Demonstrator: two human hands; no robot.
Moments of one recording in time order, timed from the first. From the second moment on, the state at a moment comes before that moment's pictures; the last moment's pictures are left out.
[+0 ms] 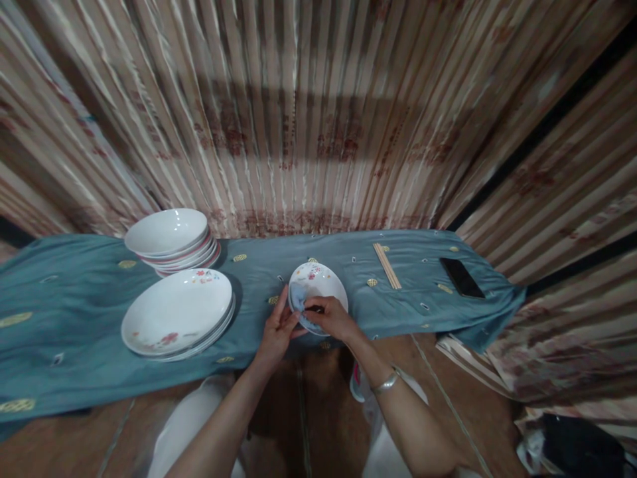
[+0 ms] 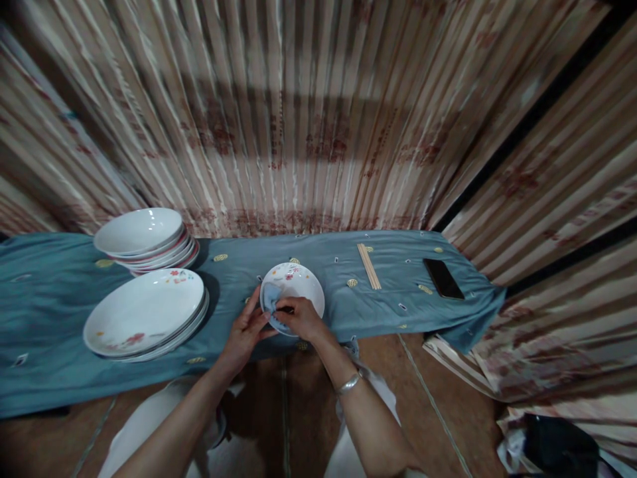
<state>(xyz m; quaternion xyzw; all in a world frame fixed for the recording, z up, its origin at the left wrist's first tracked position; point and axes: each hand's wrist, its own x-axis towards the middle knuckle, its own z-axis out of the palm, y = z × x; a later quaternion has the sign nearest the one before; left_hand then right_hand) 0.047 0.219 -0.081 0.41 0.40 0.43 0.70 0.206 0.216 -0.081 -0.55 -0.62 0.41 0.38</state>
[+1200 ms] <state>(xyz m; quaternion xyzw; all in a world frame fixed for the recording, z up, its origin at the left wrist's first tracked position) 0.053 0.213 -0.076 0.41 0.40 0.42 0.70 0.249 0.265 -0.074 -0.76 -0.60 0.07 0.24</state>
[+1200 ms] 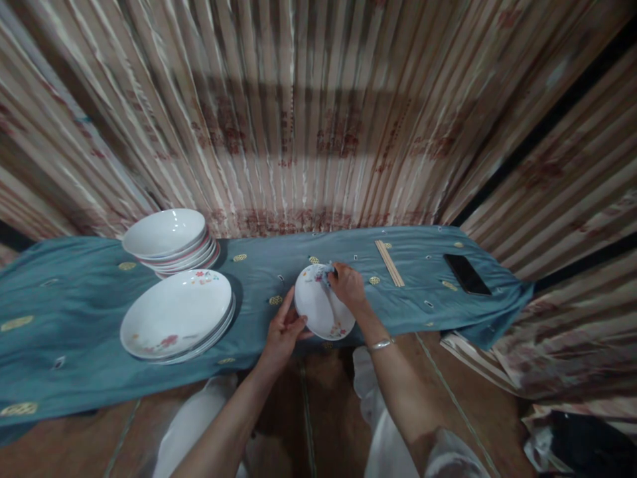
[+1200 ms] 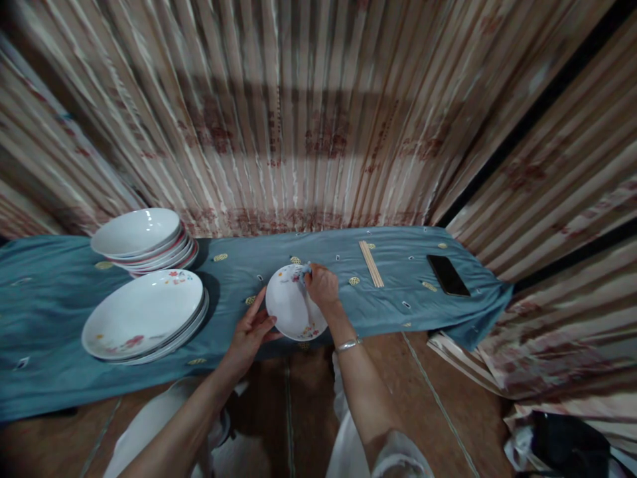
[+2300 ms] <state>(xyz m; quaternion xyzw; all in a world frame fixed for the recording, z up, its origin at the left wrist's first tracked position) 0.052 0.219 -0.083 0.38 0.39 0.44 0.72 0.260 0.184 -0.049 -0.76 -0.65 0.02 0.05</state>
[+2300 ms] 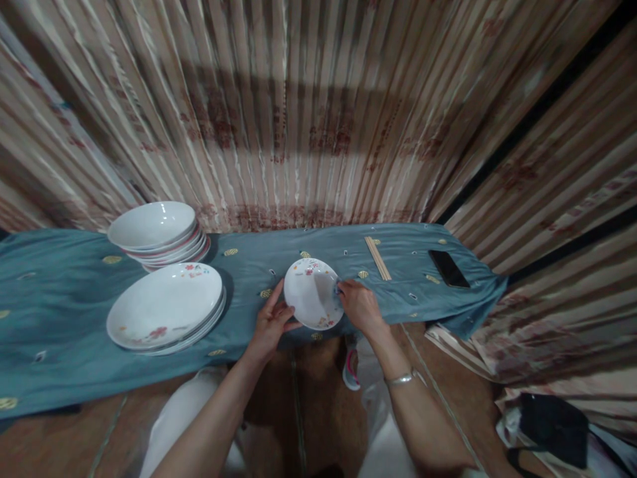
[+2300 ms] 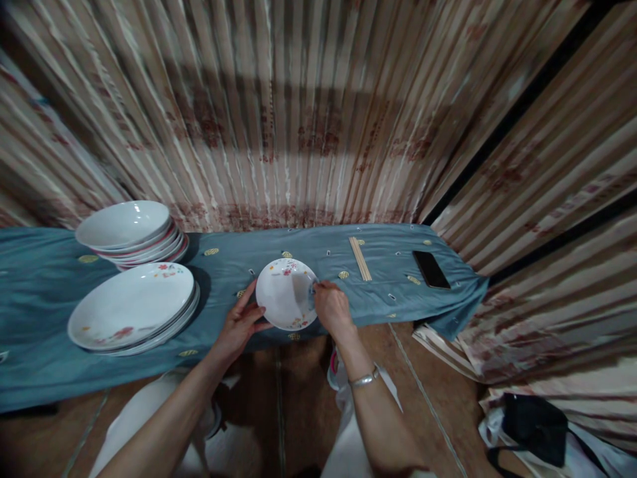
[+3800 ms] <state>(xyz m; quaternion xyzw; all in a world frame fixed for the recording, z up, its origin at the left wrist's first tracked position) 0.052 0.206 -0.083 0.33 0.39 0.44 0.74 0.183 0.255 -0.074 -0.63 -0.62 0.22 0.41</state>
